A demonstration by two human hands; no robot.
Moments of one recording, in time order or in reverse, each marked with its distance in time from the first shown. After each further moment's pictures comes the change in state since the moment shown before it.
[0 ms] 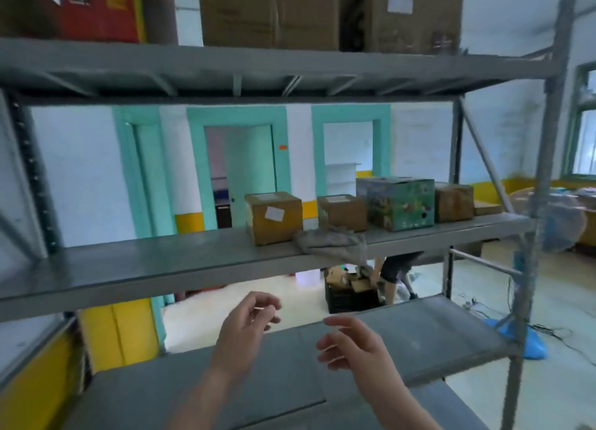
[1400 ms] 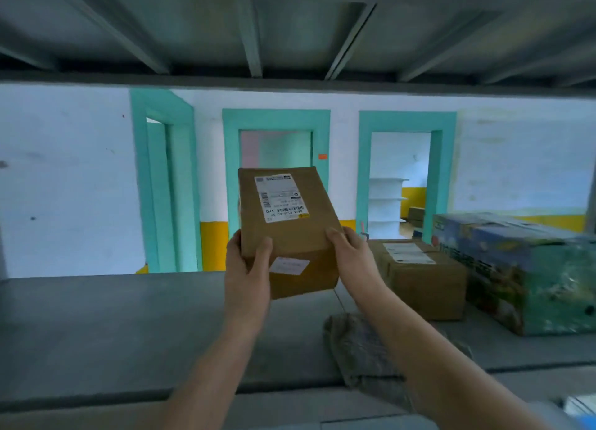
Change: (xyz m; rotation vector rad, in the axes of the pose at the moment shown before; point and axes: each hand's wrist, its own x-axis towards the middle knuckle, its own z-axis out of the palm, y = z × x) left_hand 0.374 -0.034 0.023 -0.221 0.489 0.061; right_hand 0.460 -0.071 0.054 -0.178 0.051 -0.206
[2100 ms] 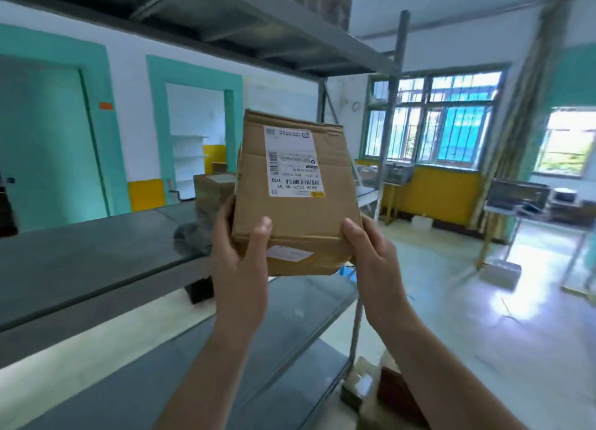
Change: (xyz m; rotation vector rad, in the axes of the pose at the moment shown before) left_hand -0.241 0.090 -0.049 -0.439 -0.541 0.006; right_hand -0.361 -0.072 -0.093 -0.121 0.655 -0.147
